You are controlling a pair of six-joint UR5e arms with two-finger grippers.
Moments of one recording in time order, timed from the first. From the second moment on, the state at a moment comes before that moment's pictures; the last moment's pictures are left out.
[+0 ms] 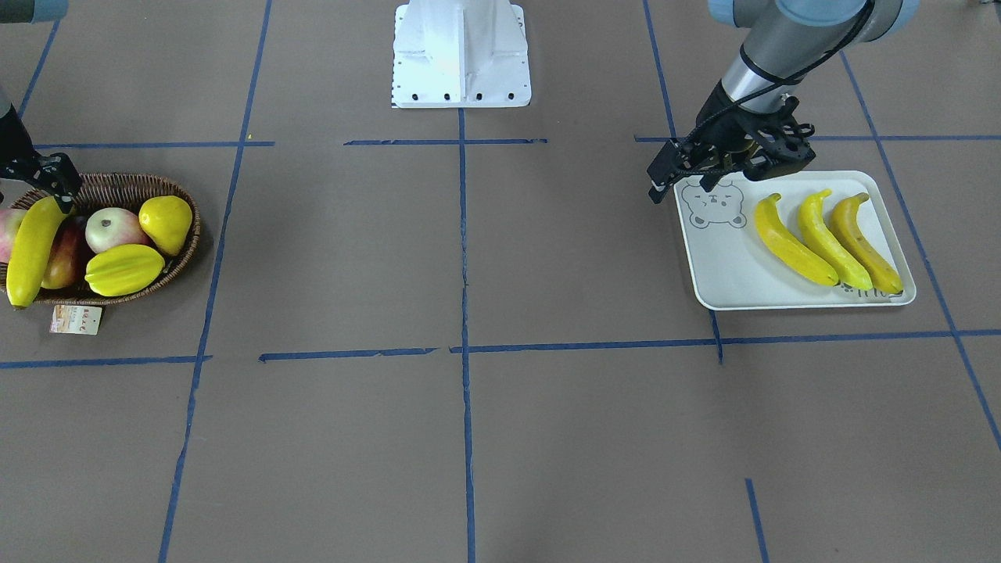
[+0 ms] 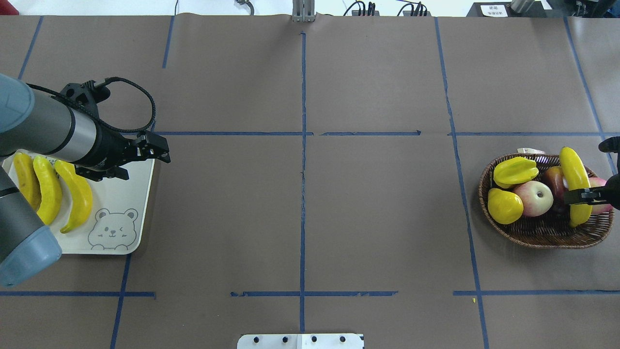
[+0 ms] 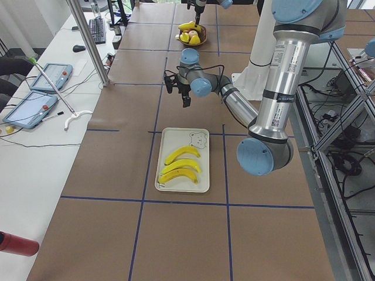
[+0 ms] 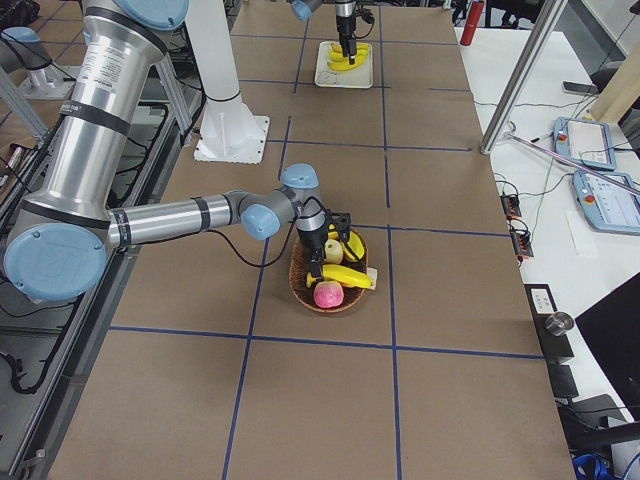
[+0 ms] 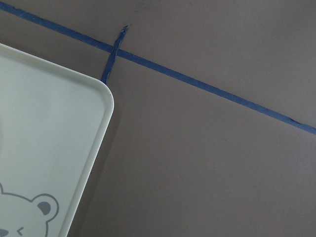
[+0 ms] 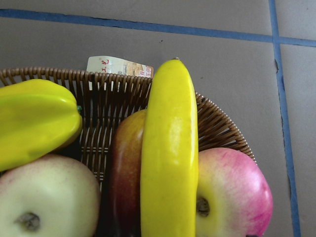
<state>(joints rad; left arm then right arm) -0.76 -1.78 -2.04 -1.79 -2.04 -1.44 0.84 -1.90 2.01 -1.16 1.83 0.87</state>
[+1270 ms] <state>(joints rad) -0.75 -1.79 -2.04 -1.79 -2.04 -1.45 0.84 -1.87 2.00 -1.21 1.84 0.87</state>
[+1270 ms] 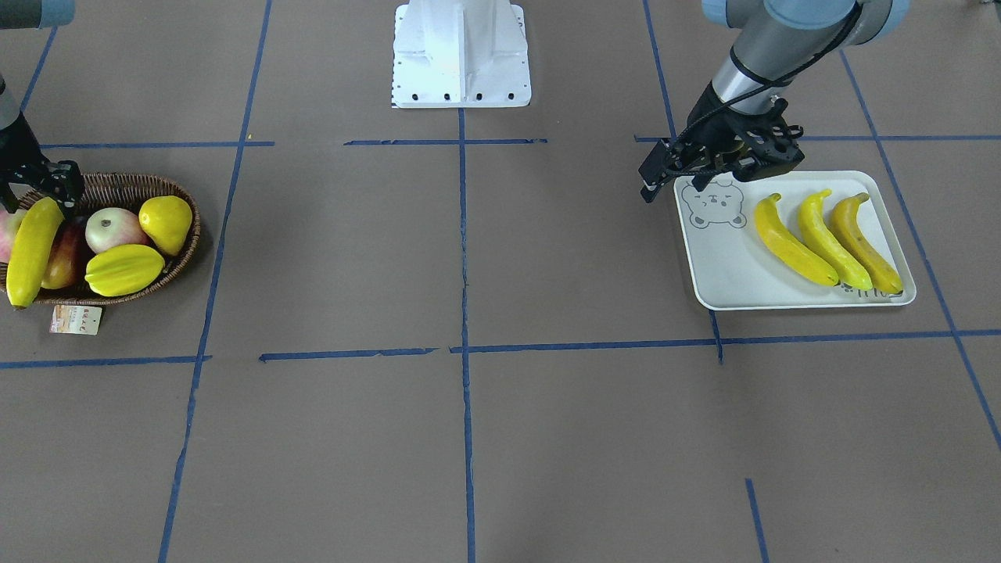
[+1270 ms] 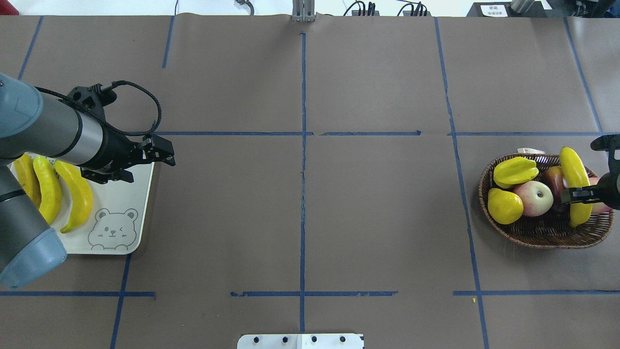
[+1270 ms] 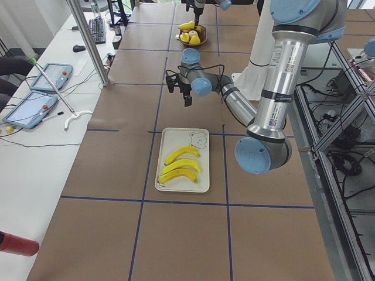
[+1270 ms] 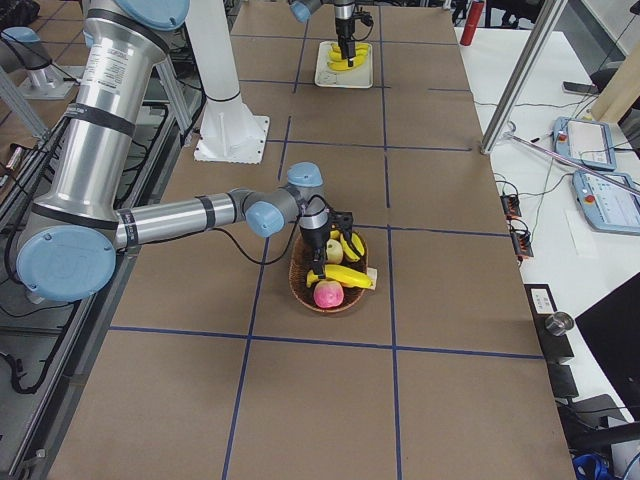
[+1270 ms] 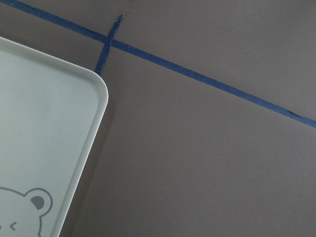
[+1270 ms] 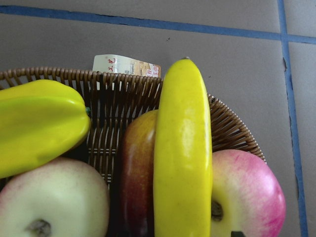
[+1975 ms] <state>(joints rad) -0.75 -1.78 -2.03 -1.79 -2.04 -1.45 0.84 -1.86 1.99 -1.22 1.84 0.87</state>
